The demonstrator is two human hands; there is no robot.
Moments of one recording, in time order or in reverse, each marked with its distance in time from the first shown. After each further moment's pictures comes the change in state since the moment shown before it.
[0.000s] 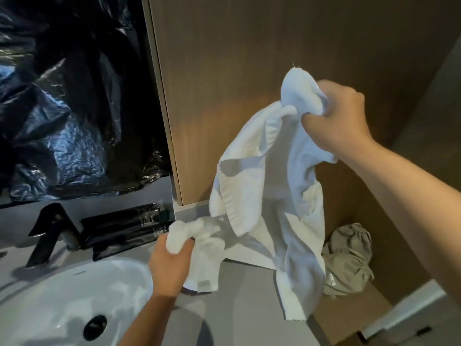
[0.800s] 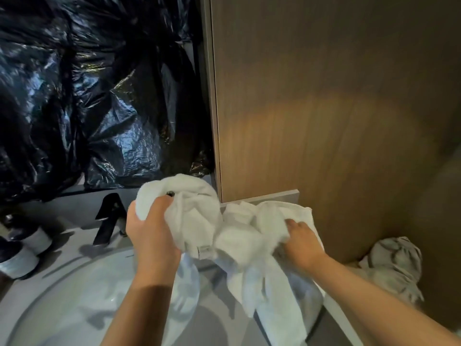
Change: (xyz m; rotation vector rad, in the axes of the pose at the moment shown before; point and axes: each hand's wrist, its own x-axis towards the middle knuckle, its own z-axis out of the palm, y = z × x) left_hand 0.004 0.076 -0.090 -0.765 0.367 -0.018; right_hand -0.168 0.076 0.173 -0.414 -1.002 -0.123
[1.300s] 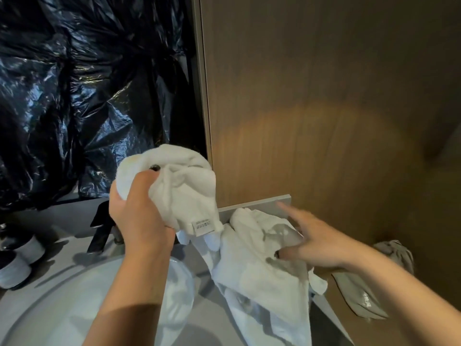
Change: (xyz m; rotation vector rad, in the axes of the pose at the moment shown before) left_hand -0.021 0.048 0.029 -0.220 -0.105 0.136; right_hand -0.079 -0.012 -0.108 0.608 -0.070 -0.020
